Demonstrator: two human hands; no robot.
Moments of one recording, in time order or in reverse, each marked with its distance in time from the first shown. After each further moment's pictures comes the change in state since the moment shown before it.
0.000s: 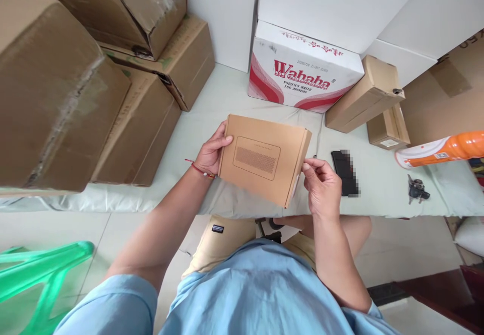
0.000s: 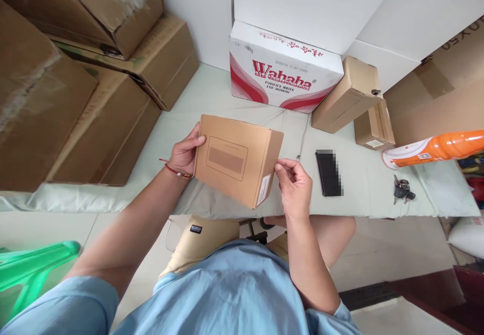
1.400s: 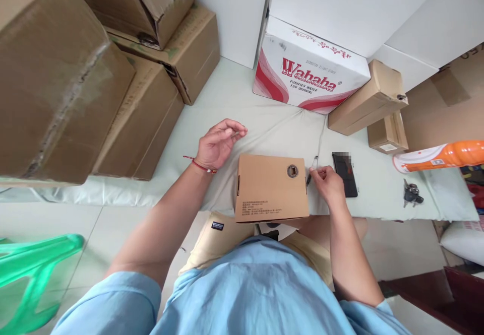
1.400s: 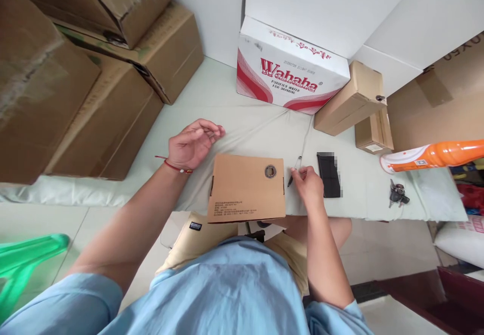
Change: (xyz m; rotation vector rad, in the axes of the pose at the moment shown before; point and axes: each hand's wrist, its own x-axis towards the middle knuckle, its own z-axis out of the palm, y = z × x) left_hand 0.006 0.003 -0.001 0.067 0.041 0.187; right_hand 0.060 0.040 -0.071 -1.032 -0.038 0.159
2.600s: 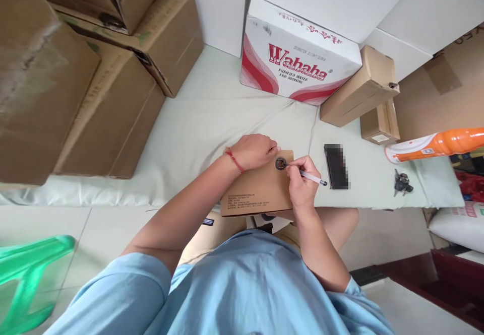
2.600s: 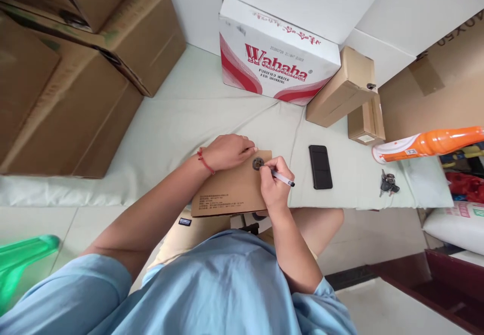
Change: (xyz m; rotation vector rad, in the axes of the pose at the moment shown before) left_hand 0.010 -0.006 0.116 1.710 -0.660 -0.214; right_hand -0.067 -0.064 0.039 0.730 0.164 -0.332
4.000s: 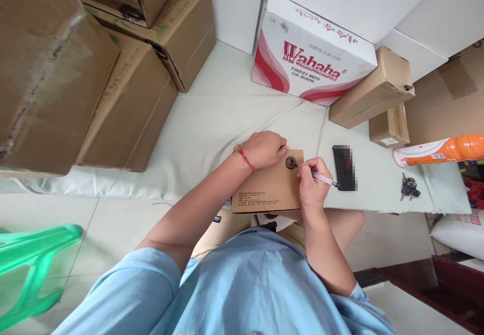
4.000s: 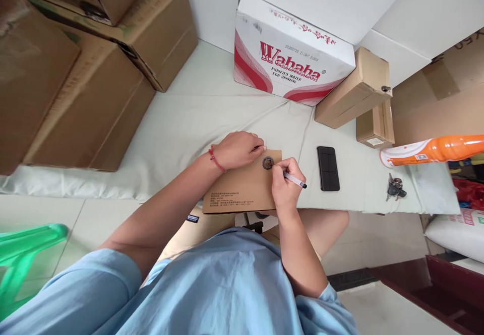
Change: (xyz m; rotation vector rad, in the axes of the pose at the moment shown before) left_hand -0.003 0.000 -0.002 -0.036 0.066 0.001; right_hand 0.000 -0.010 0.000 -0.109 0.063 -0.002
